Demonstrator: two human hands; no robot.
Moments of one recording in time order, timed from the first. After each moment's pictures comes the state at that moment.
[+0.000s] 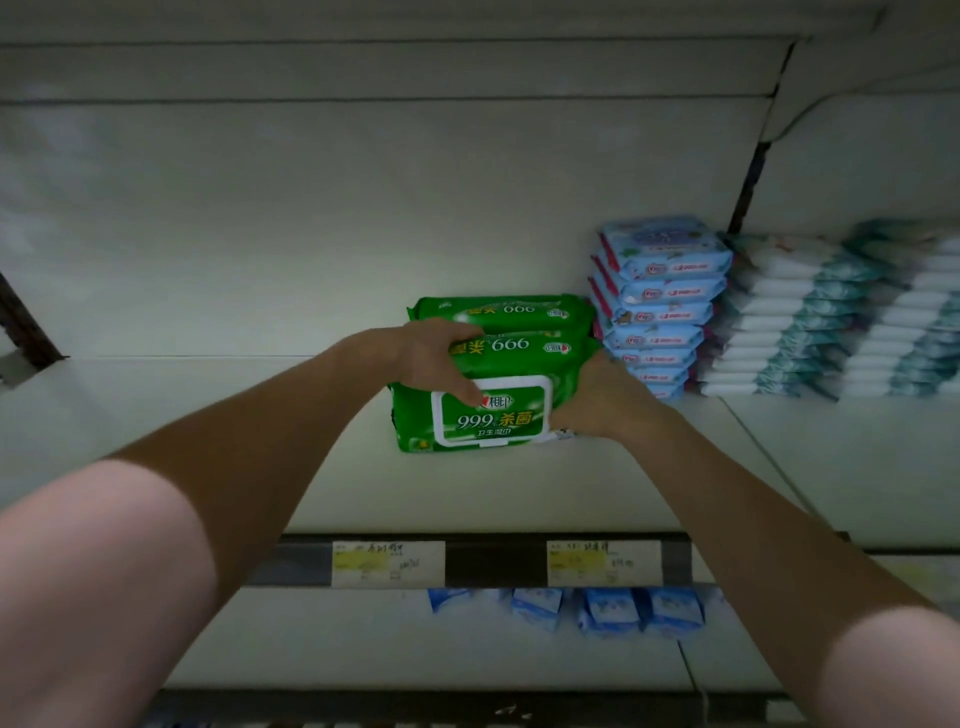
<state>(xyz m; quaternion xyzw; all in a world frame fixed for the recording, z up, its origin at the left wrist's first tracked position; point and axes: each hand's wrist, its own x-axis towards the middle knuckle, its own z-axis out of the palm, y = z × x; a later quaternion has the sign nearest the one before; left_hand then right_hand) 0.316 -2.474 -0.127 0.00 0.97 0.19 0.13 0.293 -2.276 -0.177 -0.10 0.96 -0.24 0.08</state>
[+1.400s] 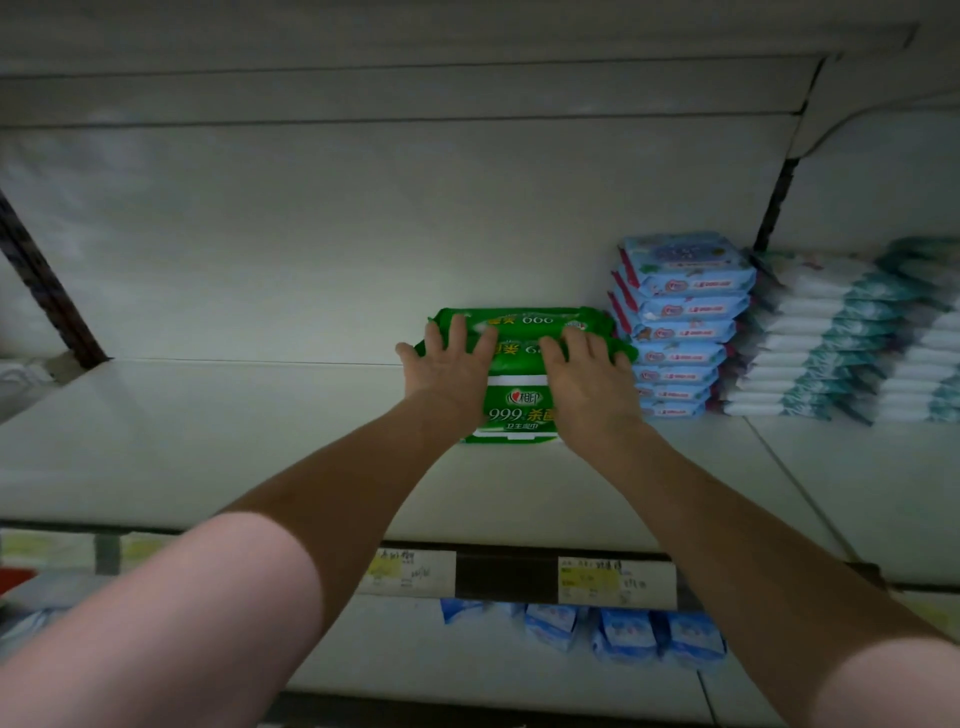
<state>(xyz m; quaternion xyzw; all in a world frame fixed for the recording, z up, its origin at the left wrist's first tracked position) 0.324 -2.448 -0.161 -0.10 0.99 -0.11 -0.03 0.297 -2.304 -0.173 -0.23 0.96 0.03 -0.15</state>
